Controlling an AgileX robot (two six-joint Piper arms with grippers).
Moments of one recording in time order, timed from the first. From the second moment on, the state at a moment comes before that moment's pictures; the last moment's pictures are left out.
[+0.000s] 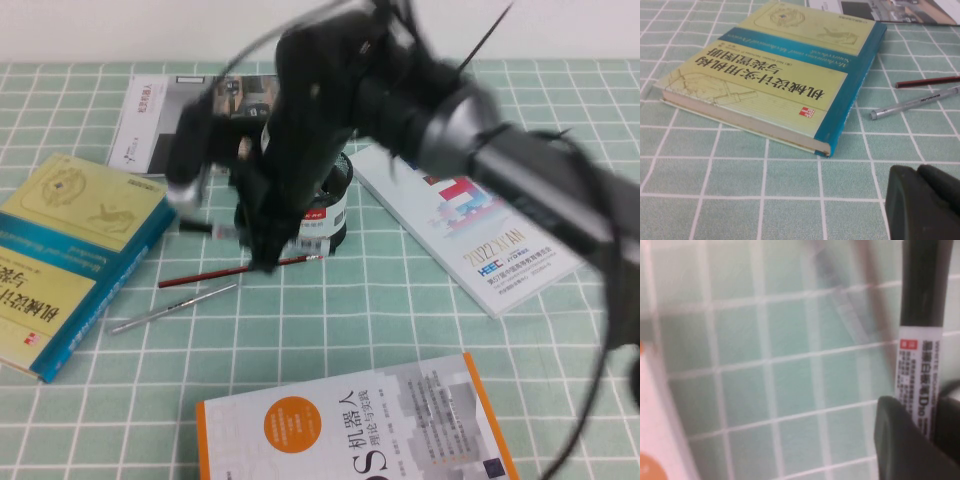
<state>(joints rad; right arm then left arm) 0.77 2.18 -2.19 0.10 1.22 -0.74 -0.07 -0.01 0.02 -0.04 0.38 0.00</state>
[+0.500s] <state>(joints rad) 0.73 1.67 -1.29 0.09 -0.02 -0.30 -0.07 -0.01 0.02 -0.04 0.38 0.00</state>
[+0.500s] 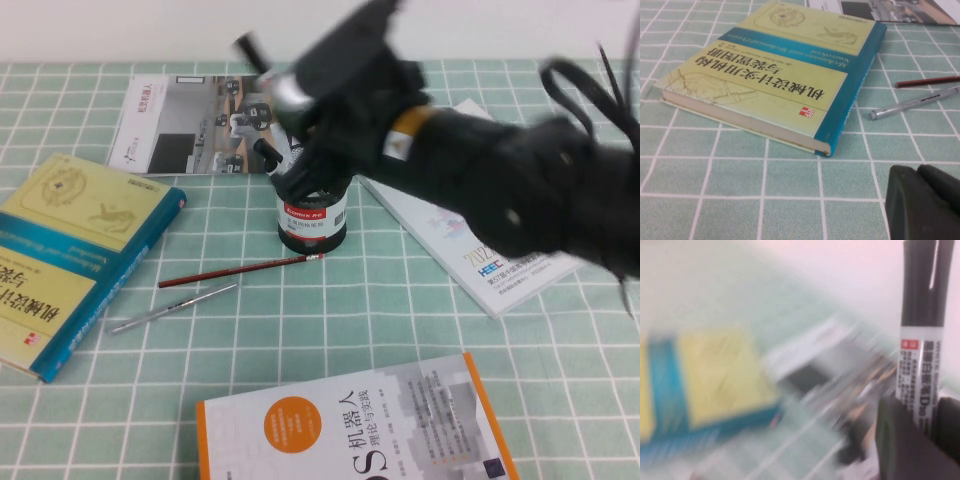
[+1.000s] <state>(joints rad) 0.67 1.85 -1.16 0.14 -0.65 -0.07 -0.07 -0.01 0.02 -0.04 0.38 0.00</state>
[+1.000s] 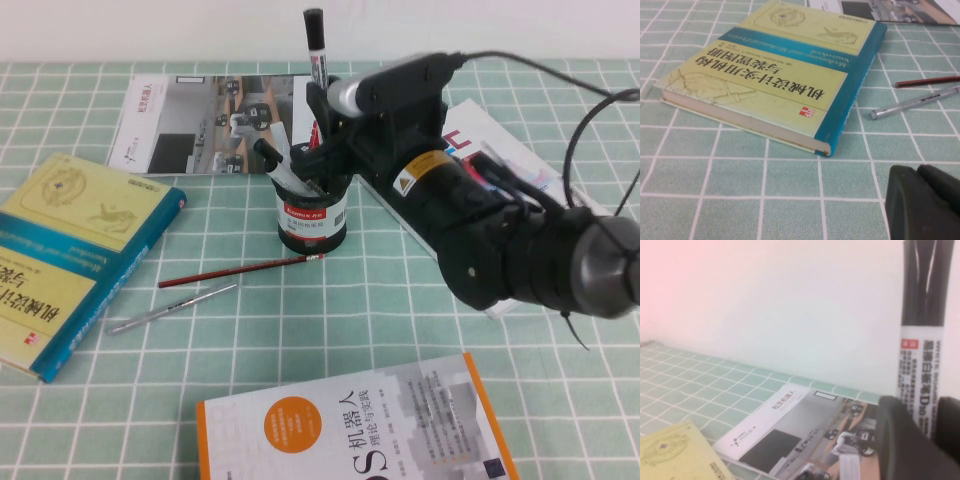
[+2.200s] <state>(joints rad) 0.61 2.03 -1.22 0.00 -0.68 0.11 -0.07 -0.01 0.02 -0.04 0.38 0.00</state>
